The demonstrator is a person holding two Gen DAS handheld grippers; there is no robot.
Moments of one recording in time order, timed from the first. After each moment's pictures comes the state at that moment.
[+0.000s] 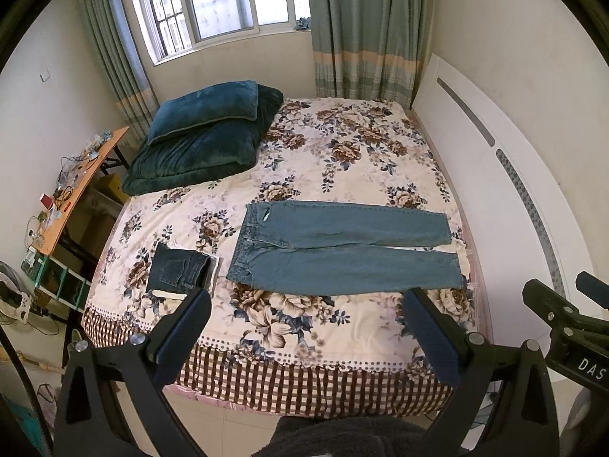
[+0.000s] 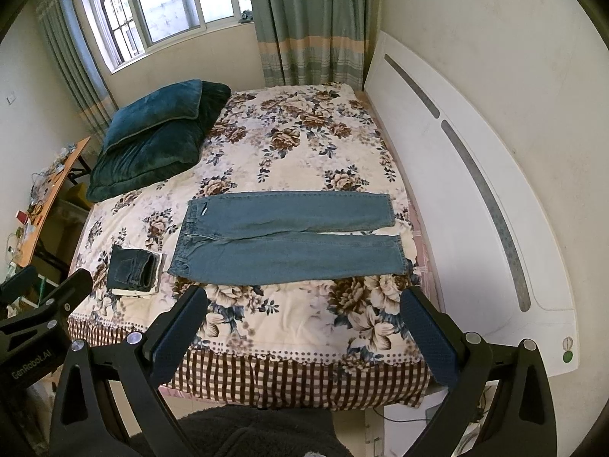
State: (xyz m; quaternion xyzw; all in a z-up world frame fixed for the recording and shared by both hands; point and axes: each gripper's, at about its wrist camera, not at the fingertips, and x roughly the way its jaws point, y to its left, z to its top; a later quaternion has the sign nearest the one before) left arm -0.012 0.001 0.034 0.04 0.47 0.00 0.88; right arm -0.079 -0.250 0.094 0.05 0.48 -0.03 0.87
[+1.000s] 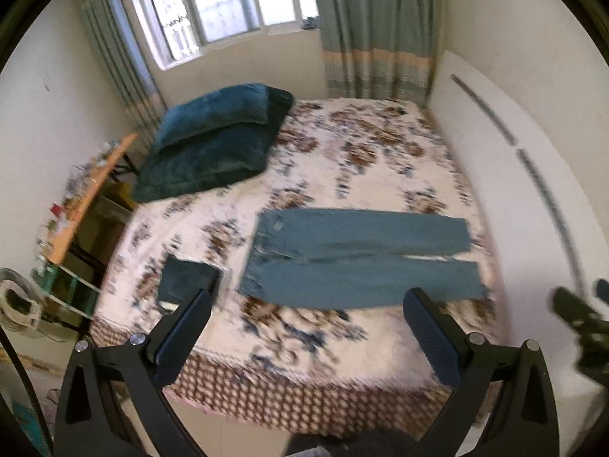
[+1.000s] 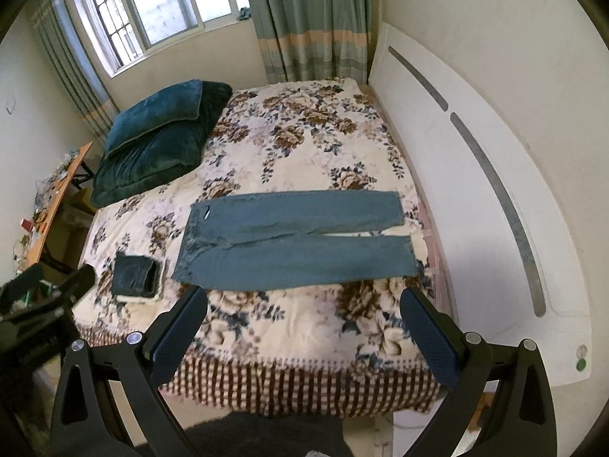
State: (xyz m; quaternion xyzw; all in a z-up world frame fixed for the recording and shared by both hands) left arm 0.043 -0.004 -0.002 0.07 0.46 0.04 0.88; right arm -0.038 -0.248 0.079 0.07 0.49 -0.02 0.87
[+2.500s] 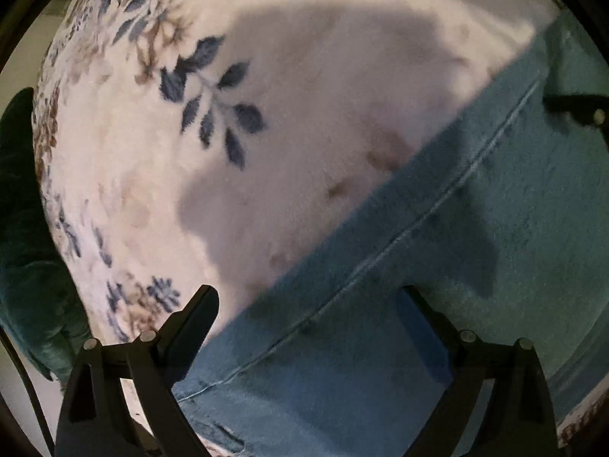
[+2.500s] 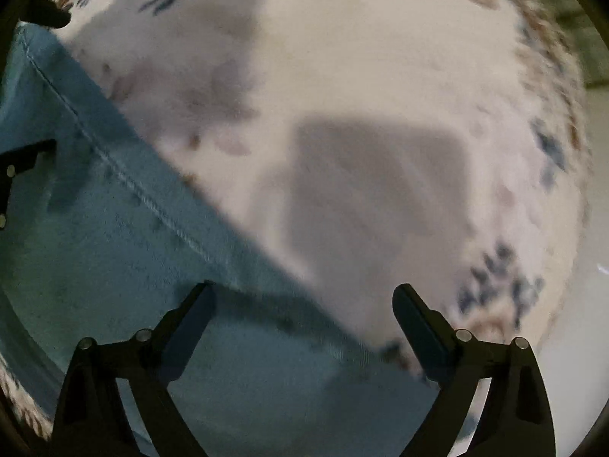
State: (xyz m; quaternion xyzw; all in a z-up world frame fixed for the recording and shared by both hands) left arm 0.589 -0.065 -0.615 0.42 0.66 -0.19 0.60; right arm 0.630 -0.205 -0.658 -0.26 0.70 0.17 0.65
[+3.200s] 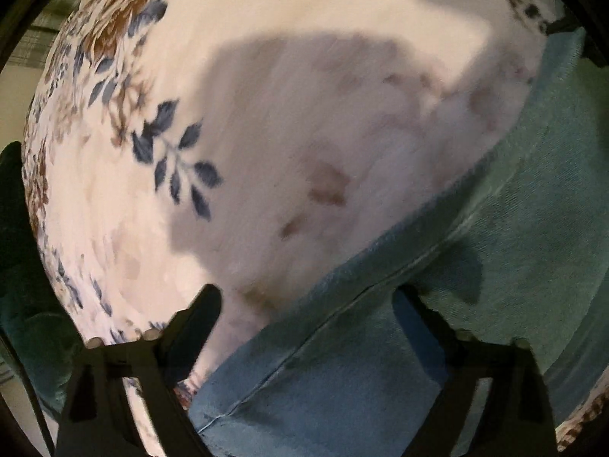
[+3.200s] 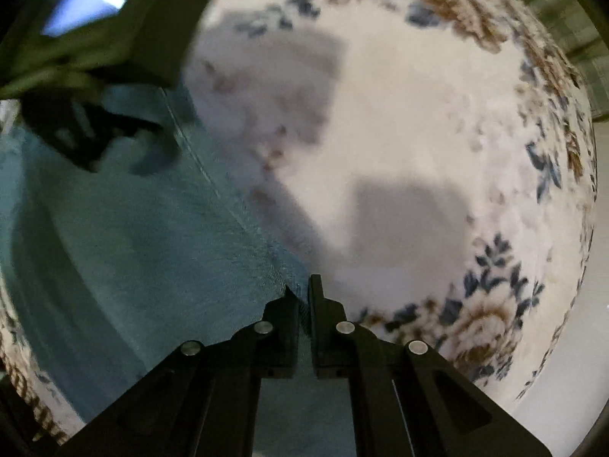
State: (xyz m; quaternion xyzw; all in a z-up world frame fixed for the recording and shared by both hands) left arm 0.566 -0.095 -0.605 0.44 0.60 -0.28 0.61; right arm 0.583 -0.276 -0.603 -0.24 0.64 0.25 0.69
